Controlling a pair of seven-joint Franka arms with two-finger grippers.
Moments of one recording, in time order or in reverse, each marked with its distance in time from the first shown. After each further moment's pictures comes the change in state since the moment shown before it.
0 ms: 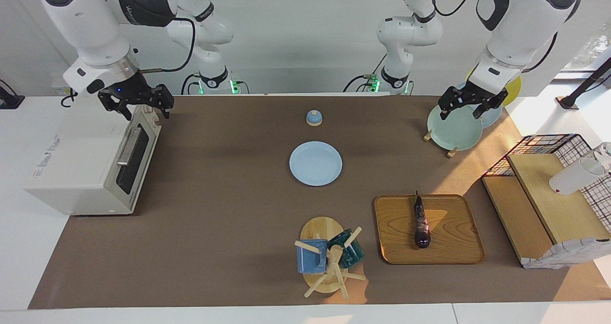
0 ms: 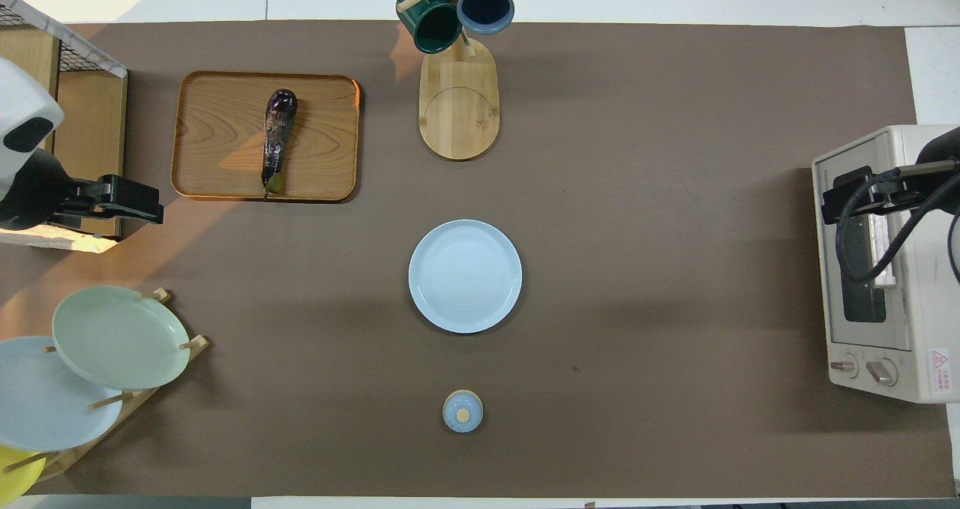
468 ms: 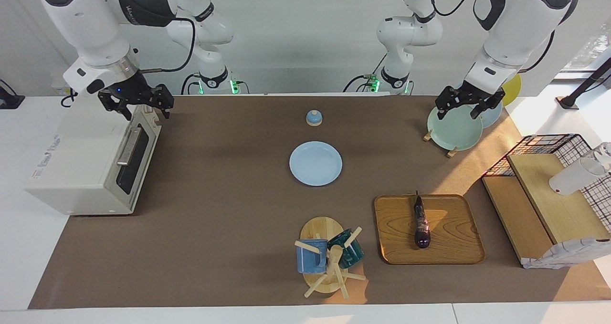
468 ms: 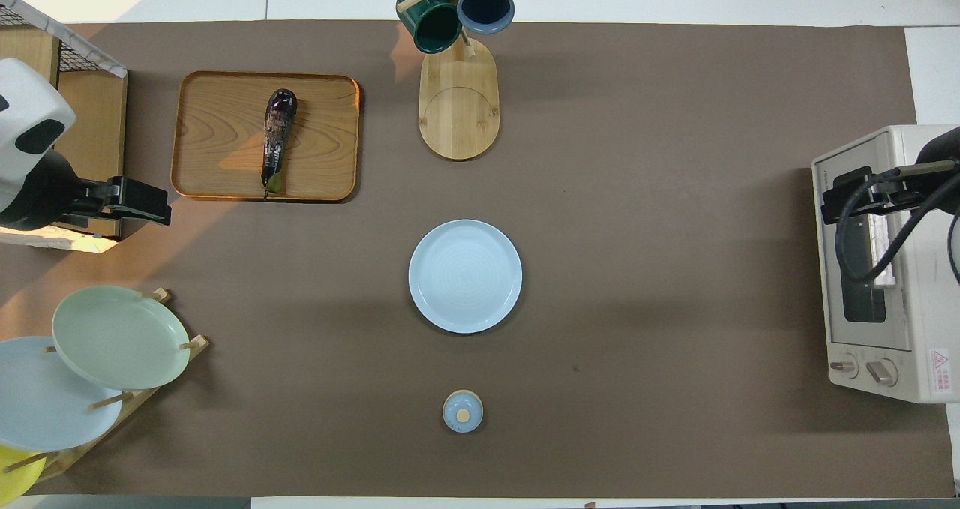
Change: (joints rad) left arm -0.011 0.000 0.000 0.000 0.000 0.000 0.008; right arm 0.001 -0.001 0.001 0.001 0.000 0.000 0.000
